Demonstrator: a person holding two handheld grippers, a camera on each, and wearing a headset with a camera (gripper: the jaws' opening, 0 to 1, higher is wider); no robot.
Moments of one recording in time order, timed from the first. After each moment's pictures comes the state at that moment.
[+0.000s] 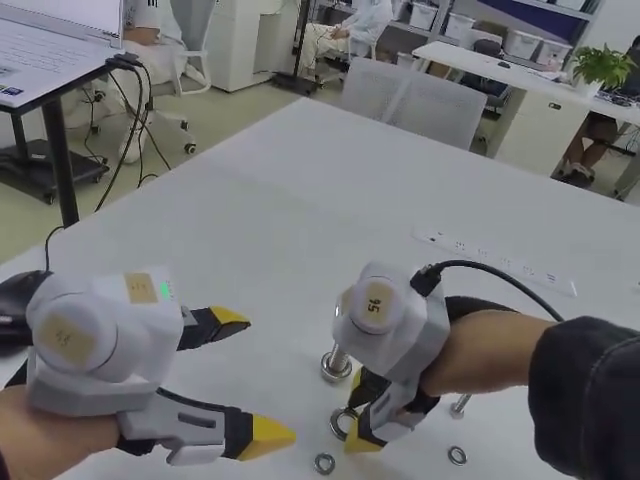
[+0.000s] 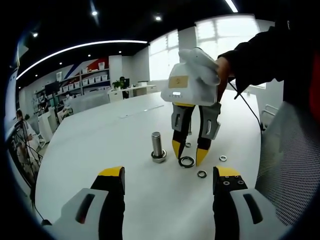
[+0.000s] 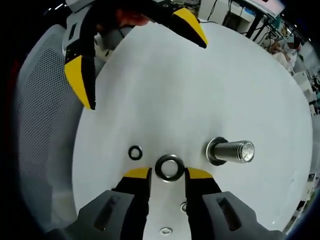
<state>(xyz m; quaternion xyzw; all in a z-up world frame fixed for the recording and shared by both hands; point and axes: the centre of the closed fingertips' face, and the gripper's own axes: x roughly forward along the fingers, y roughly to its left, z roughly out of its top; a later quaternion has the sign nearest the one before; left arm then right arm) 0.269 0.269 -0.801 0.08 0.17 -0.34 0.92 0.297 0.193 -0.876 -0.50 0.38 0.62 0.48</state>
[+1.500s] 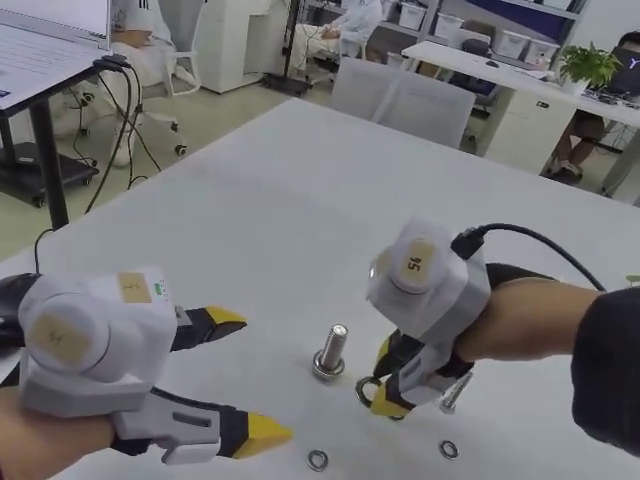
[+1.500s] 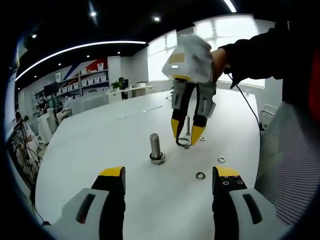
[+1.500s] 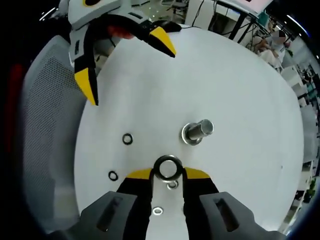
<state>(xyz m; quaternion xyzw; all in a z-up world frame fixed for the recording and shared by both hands) 0.267 0.264 -0.798 0.09 0.17 -0.35 0.92 0.321 0.171 -0.831 -0.49 0.37 0.60 0.52</state>
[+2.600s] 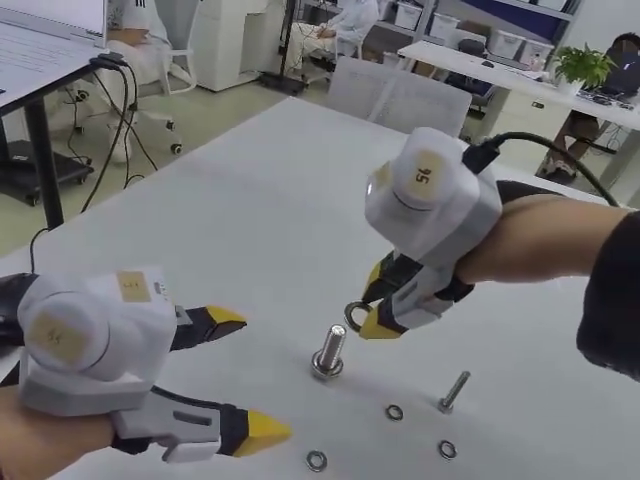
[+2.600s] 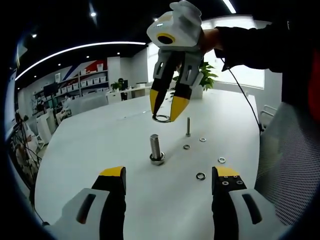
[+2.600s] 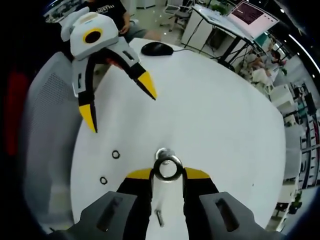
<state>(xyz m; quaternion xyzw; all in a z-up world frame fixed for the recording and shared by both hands) 0.268 0.264 -0.798 0.08 0.17 -0.35 0.92 0.342 0.216 -0.772 -0.52 0.29 0.60 0.54</state>
